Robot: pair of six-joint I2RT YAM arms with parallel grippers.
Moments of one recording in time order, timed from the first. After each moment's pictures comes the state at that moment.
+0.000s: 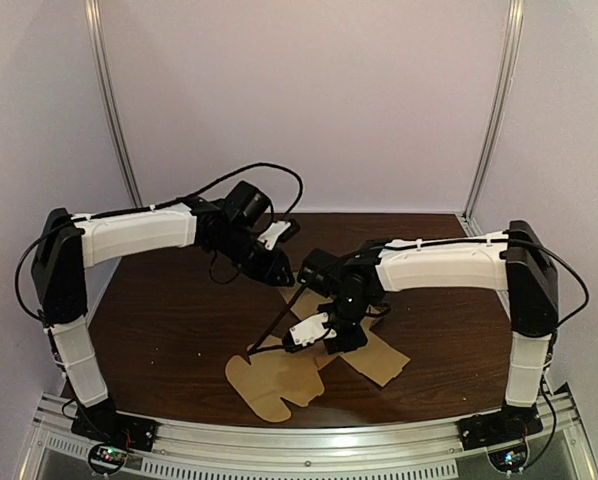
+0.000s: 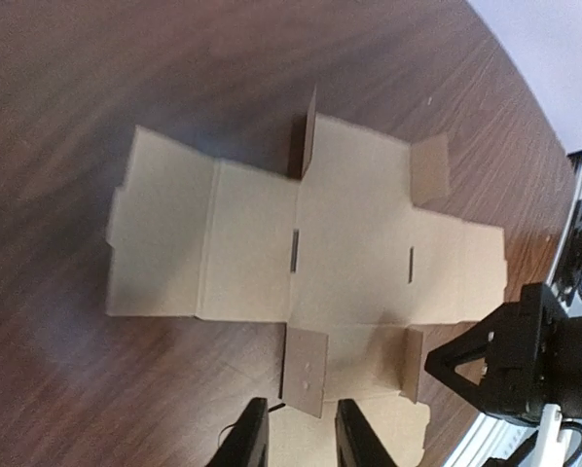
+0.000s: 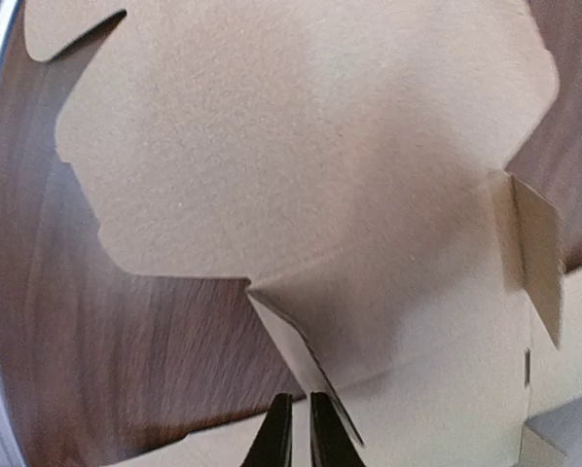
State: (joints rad) left arm -0.75 1.89 1.46 -0.60 0.38 -0.34; right arm 1.01 1.99 1.48 -0.90 -0.20 -0.87
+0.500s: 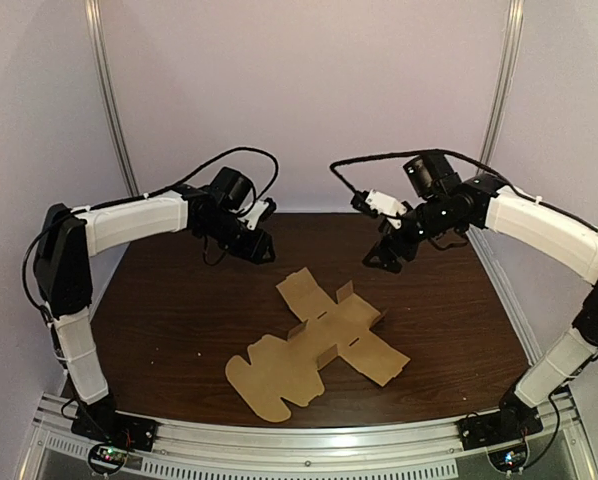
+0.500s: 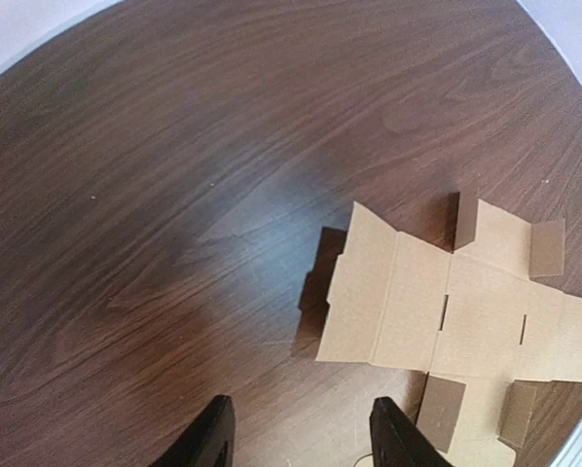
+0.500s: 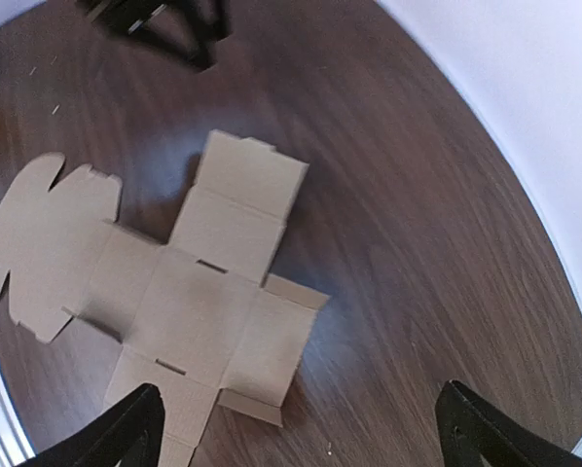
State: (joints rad) left arm -0.63 1.87 1.57 -0.64 0.16 -0.26; right arm 0.66 1.57 1.46 -0.78 -0.30 -0.52
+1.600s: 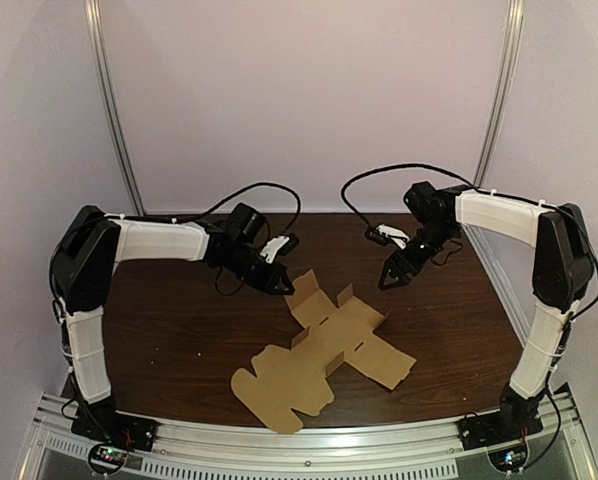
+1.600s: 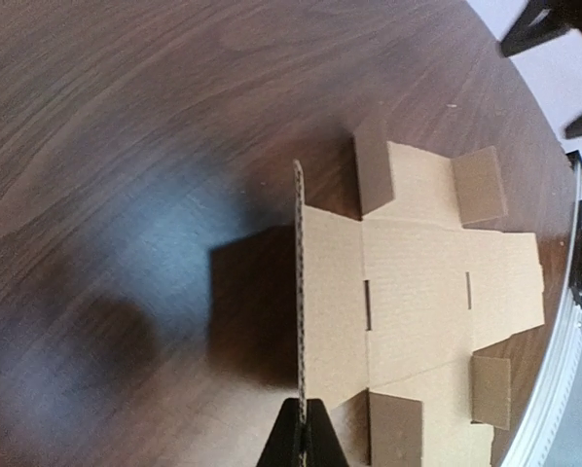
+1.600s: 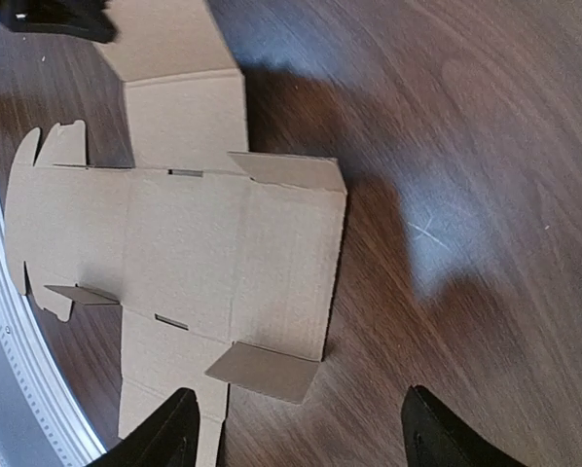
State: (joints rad) left arm -0.67 2.03 1.43 -0.38 0.49 -0.25; right arm 0.38 1.83 1.48 -0.95 -0.57 -0.46
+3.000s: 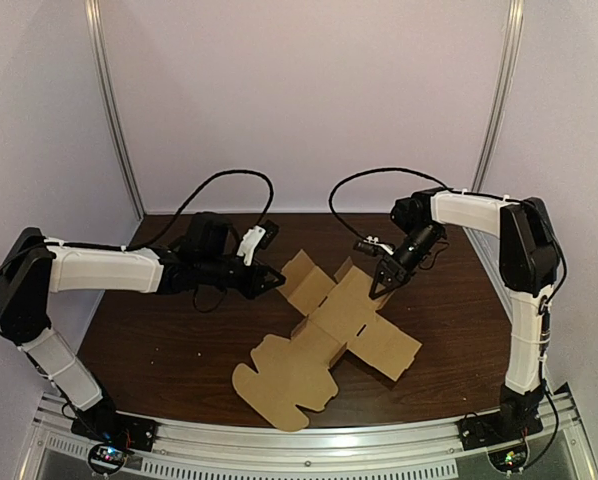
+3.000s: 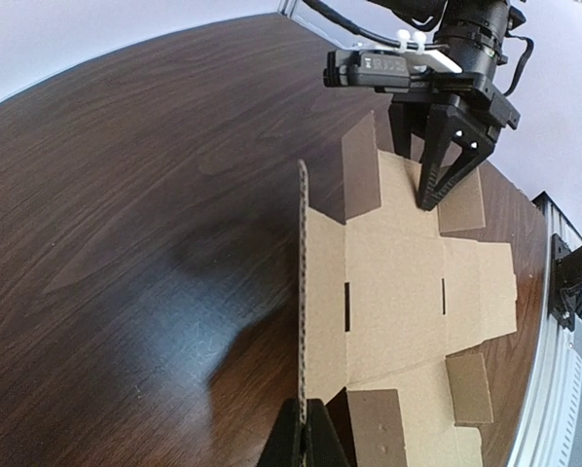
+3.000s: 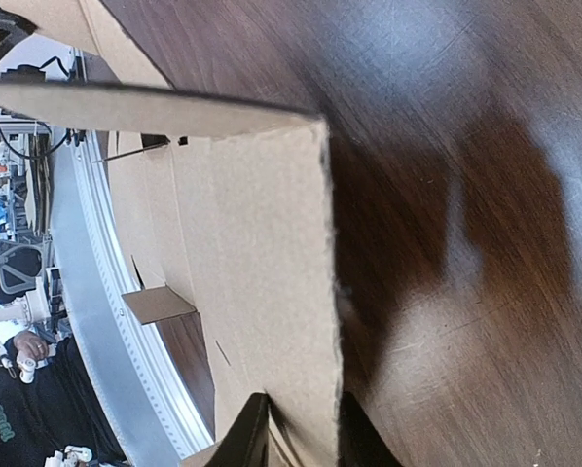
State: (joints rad) left arm -0.73 1.62 0.97 0.08 0.38 -0.30; right arm 0.37 2.09 1.68 -1.22 -0.84 -0.47
